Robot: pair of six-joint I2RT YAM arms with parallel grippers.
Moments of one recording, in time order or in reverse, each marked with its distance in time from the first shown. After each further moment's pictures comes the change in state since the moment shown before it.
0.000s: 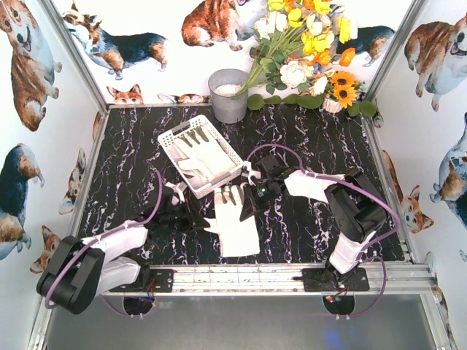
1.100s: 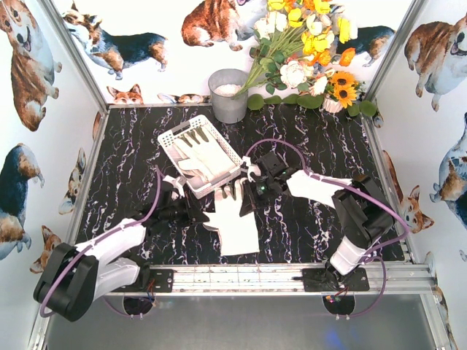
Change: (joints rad) left arm -0.006 -0.053 0.069 -0.087 -0.055 0.067; right arm 0.018 -0.065 0.011 0.000 0.094 -0.029
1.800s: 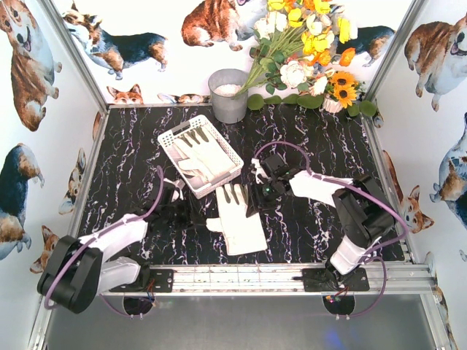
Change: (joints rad) left arm 0.013 0.077 0.026 -0.125 -0.074 0.069; right arm -0.026 0.010 -0.031 -0.048 0.127 0.027
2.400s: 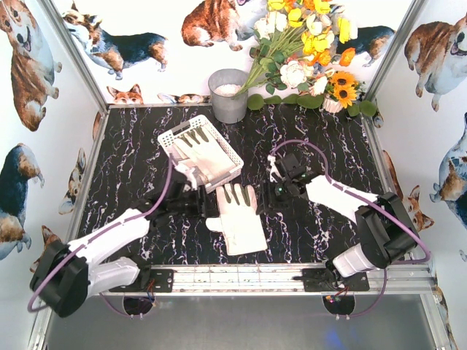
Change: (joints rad) left arm -0.175 -0.071 0.184 -0.081 -0.061 0.017; right arm -0.062 -0.202 -0.074 -0.080 0.069 0.048
